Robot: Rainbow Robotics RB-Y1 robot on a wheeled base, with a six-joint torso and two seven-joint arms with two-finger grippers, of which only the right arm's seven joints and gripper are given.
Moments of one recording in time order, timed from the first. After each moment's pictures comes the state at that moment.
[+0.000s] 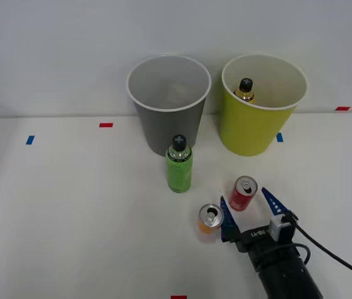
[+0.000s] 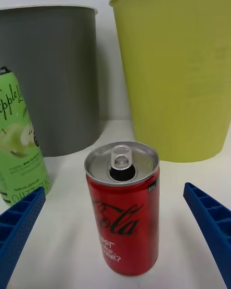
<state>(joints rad) 0.38 -0.22 0.33 -1.69 -0.06 -0.38 1.48</state>
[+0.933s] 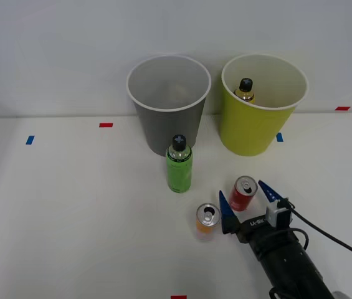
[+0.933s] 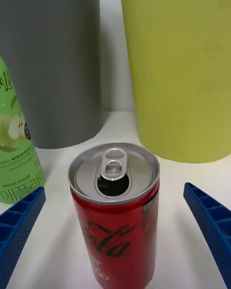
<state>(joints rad) 0.29 -0.30 0.35 -1.67 -0.11 -0.30 1.47</state>
